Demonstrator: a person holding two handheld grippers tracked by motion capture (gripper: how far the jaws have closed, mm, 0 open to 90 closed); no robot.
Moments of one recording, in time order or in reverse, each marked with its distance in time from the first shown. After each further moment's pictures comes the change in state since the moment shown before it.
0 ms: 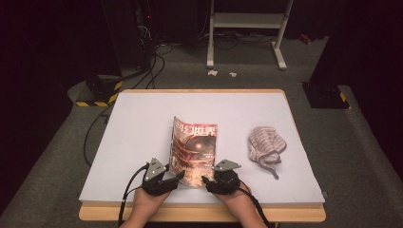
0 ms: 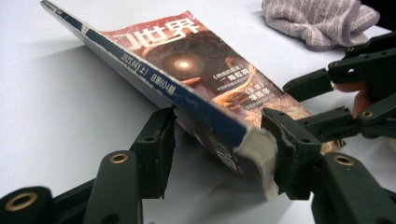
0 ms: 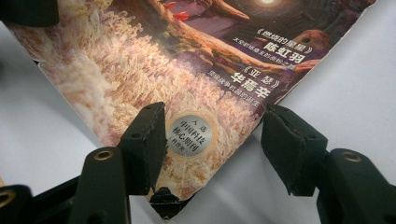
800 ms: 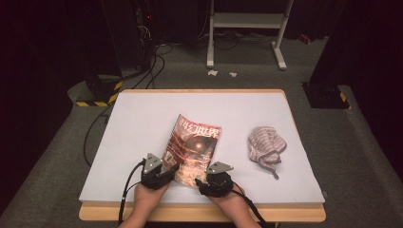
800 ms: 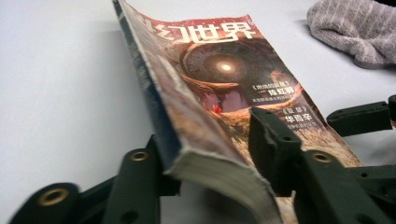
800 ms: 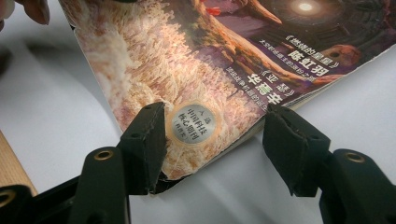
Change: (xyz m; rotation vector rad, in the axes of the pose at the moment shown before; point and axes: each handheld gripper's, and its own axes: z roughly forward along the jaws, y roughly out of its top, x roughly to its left) left arm 0.018 -0.001 0.009 -0.005 0.103 -0.100; right arm 0.019 0.004 0.007 -0.003 0.026 -0.027
